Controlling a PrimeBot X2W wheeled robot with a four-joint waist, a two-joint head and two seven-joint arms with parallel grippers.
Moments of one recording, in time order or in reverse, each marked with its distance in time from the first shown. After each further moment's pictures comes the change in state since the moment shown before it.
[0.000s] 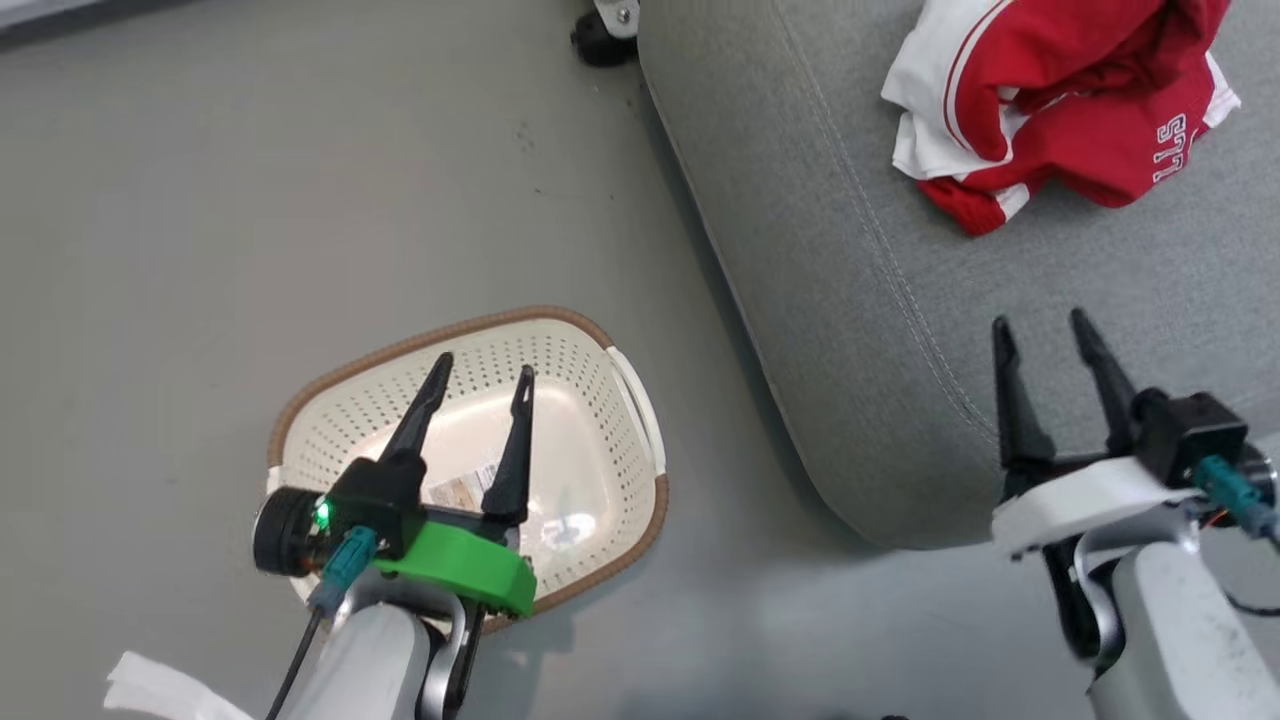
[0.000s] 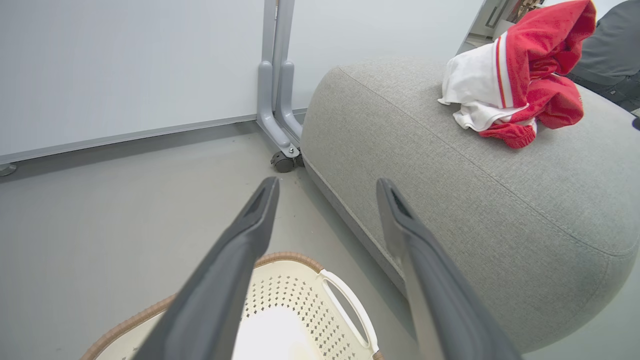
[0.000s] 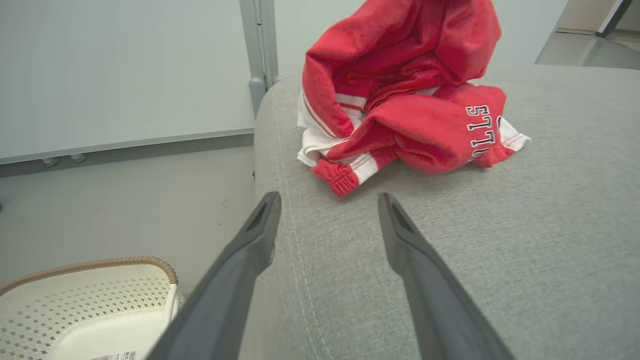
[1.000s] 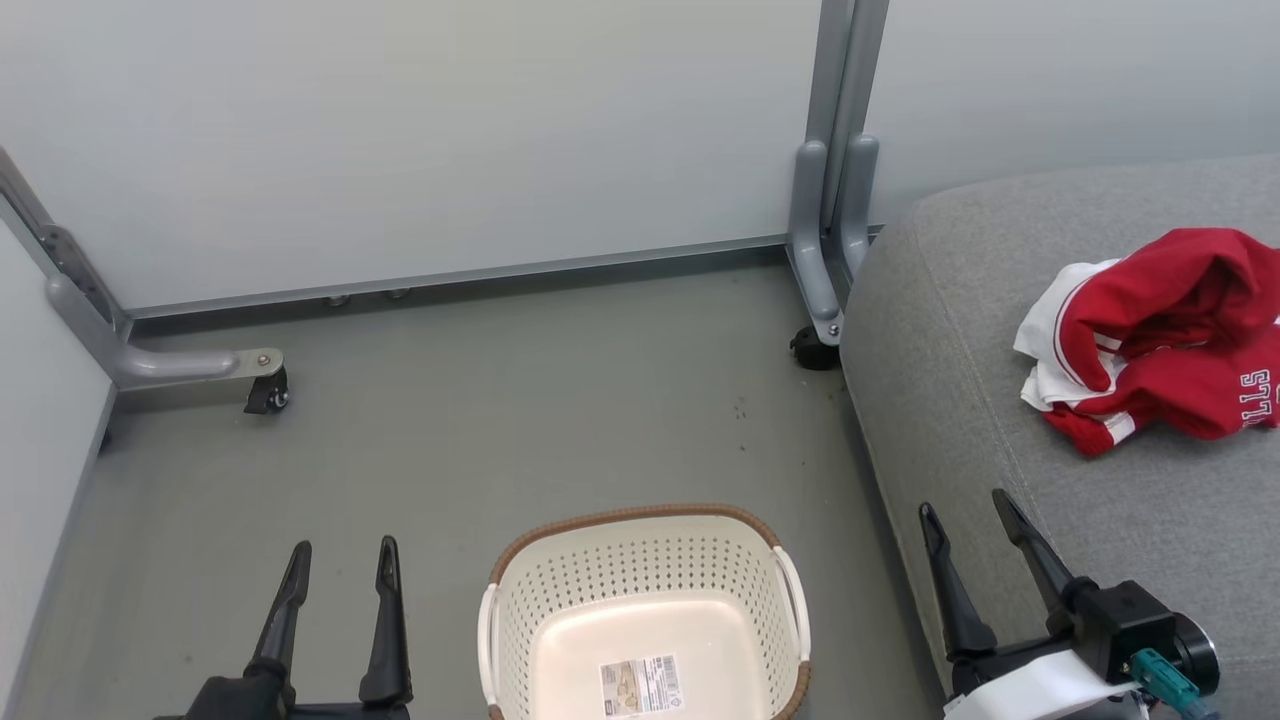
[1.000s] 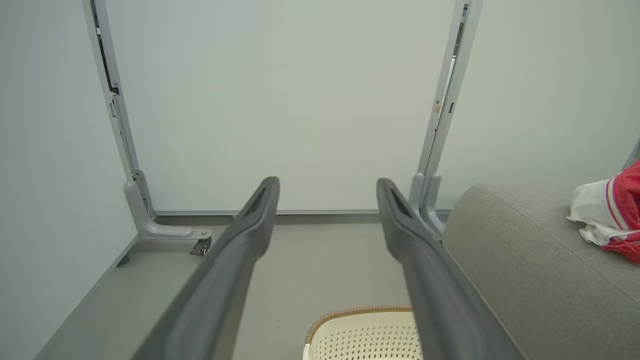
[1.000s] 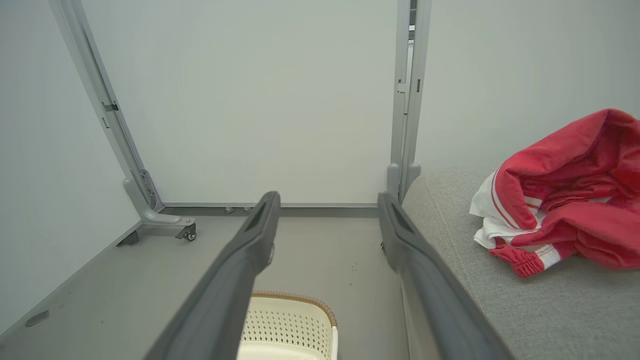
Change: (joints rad) left arm 0.445 -0.058 0.324 -0.269 0.094 -0.078 0.000; right arm 0.353 0.068 0.102 -0.207 -0.051 0.000 0.000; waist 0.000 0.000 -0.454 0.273
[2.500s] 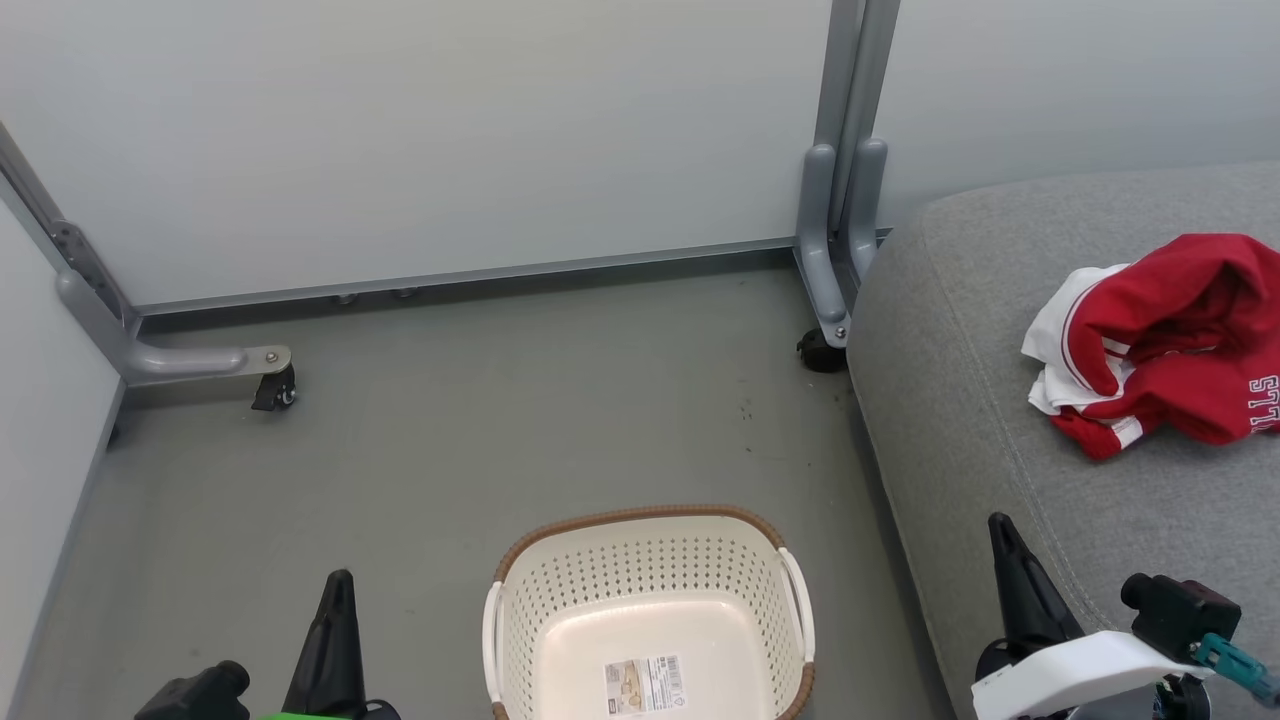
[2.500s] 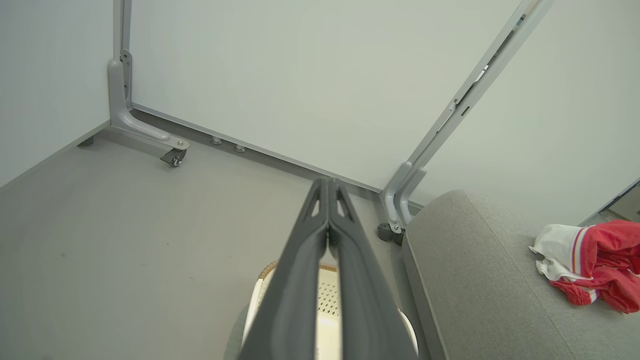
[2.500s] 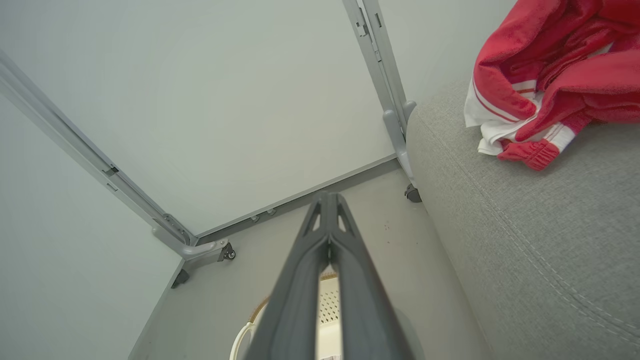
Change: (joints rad) left arm -0.028 0.008 -0.001 0.125 -0.349 -0.012 0.078; right arm -0.013 0.010 -0.043 0.077 0.387 0.000 0.078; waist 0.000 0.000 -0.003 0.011
